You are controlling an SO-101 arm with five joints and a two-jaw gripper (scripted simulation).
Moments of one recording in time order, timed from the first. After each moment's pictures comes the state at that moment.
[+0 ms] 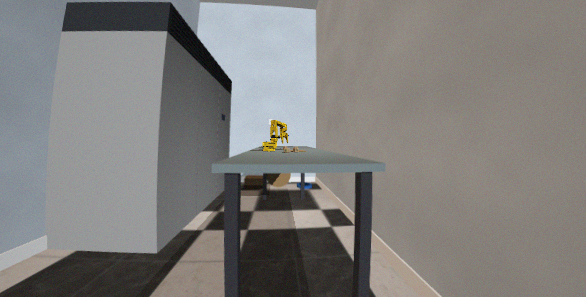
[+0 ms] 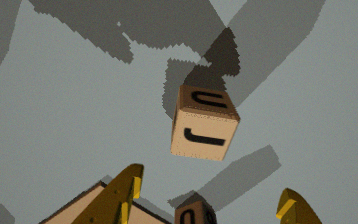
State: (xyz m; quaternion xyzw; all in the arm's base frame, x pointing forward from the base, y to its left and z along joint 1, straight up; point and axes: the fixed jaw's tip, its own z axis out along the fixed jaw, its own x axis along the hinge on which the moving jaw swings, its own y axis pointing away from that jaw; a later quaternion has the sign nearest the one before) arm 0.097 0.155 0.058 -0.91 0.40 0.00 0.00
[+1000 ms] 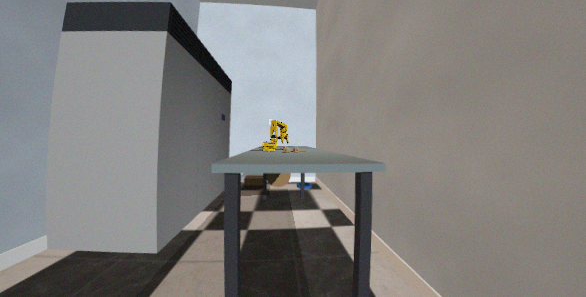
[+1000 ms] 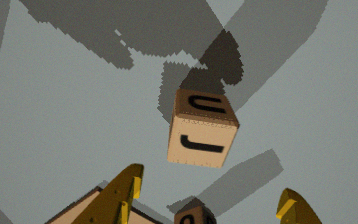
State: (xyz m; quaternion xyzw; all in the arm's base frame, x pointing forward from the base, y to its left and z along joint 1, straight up) arm 0.098 0.157 0.053 -0.91 0.41 0.00 0.00
